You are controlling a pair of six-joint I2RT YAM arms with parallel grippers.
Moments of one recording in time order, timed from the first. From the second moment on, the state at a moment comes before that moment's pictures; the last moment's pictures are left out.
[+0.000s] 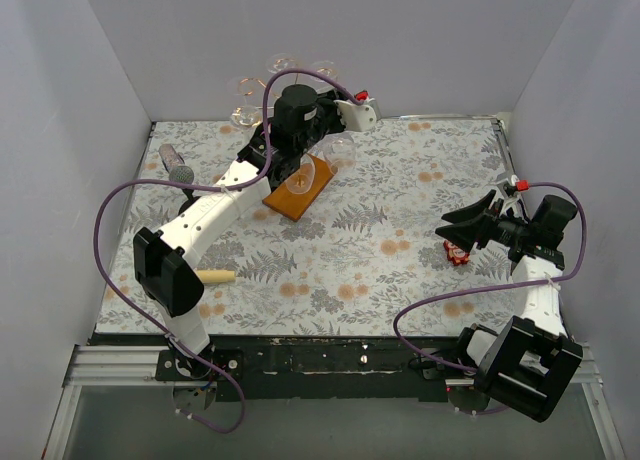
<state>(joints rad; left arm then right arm) -0.68 1.75 1.79 -0.15 -0.09 0.97 -0.44 1.05 0.62 -0.06 -1.54 -0.11</state>
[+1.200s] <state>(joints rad) -0.68 1.71 1.76 -0.16 -0.09 0.91 -0.45 1.05 0.62 -0.06 -1.54 -0.12</state>
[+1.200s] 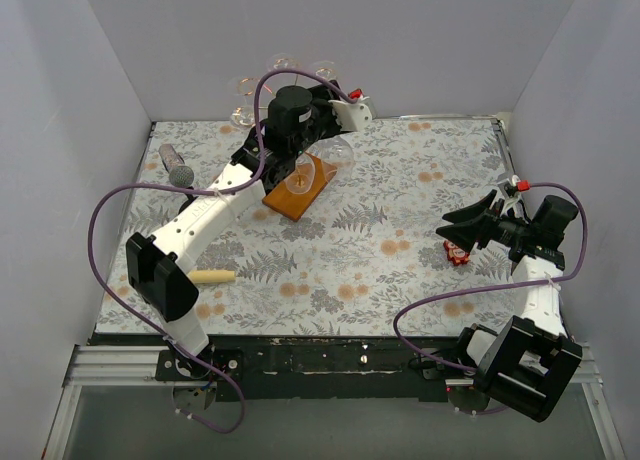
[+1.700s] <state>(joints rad) -0.68 1.69 1.75 -0.16 -0.09 0.89 -0.45 1.05 0.62 -0.06 -1.54 -0.12</state>
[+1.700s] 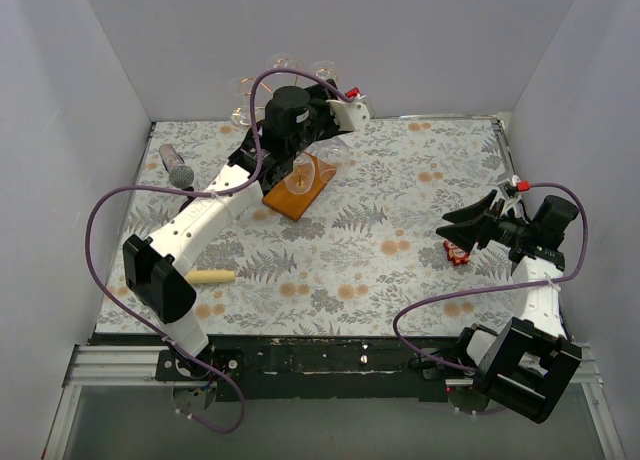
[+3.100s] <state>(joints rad) -0.68 1.67 1.74 -0.16 -0.07 0.83 -0.46 1.05 0.62 -0.07 -1.54 -0.12</state>
